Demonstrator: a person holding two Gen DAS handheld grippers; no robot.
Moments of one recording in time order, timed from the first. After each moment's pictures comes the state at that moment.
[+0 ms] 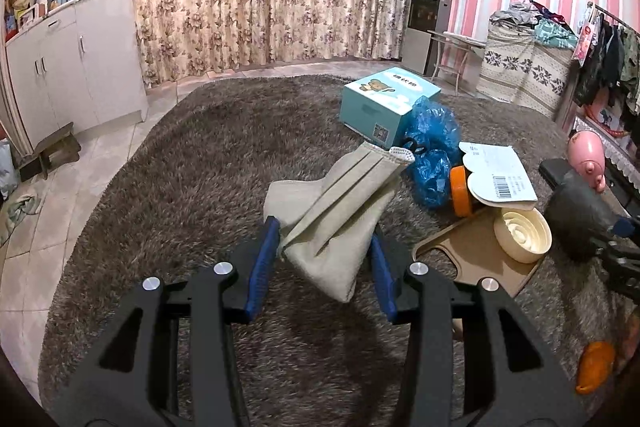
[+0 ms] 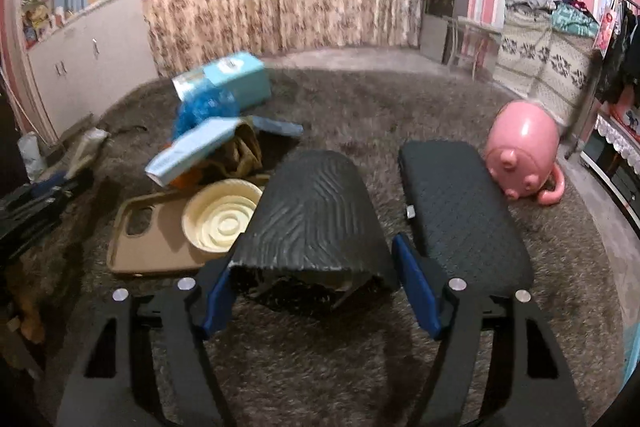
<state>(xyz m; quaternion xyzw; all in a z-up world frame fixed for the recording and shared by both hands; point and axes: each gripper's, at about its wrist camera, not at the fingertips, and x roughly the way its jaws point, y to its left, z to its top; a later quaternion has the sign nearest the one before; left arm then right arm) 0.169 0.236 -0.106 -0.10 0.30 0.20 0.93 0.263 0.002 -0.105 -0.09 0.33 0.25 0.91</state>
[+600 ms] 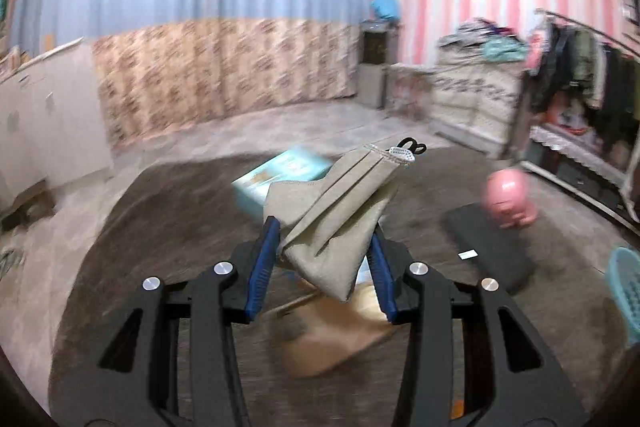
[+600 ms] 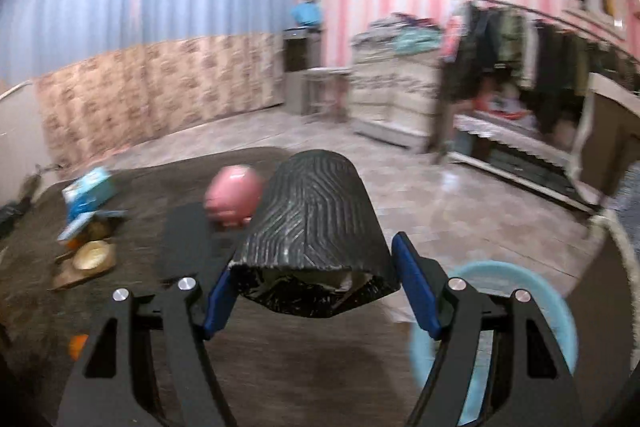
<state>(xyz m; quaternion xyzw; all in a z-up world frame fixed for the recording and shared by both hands) 0.187 0.118 -0.014 -0.05 0.22 0.12 0.97 0.199 -0.246 -0.010 -0.02 0.23 0.01 0.97</state>
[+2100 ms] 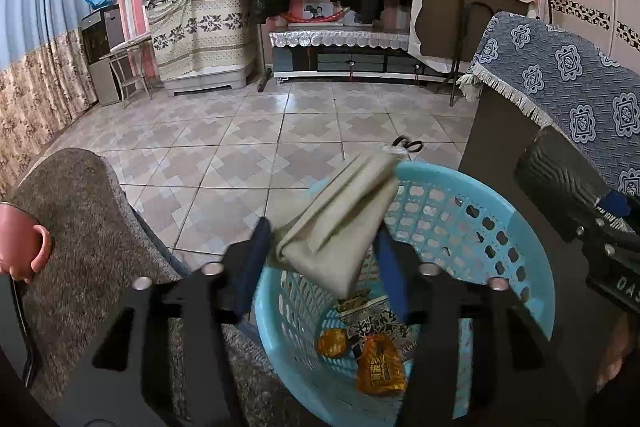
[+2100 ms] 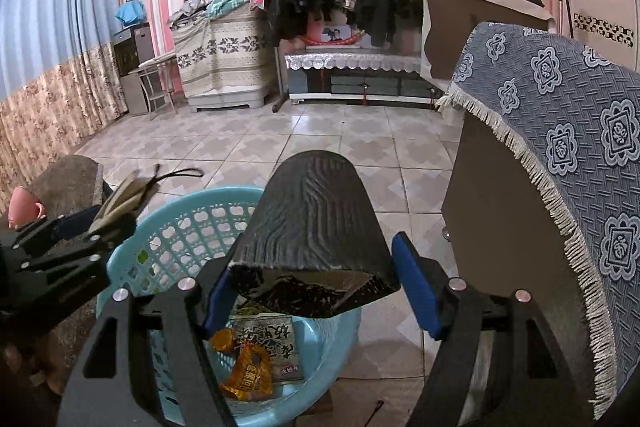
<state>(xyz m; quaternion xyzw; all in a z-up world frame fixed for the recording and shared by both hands) 0.289 -0.356 -0.086 0.10 0.31 -0.28 0.90 0.173 -0.490 -0.081 0.11 0.28 -0.23 0.92</state>
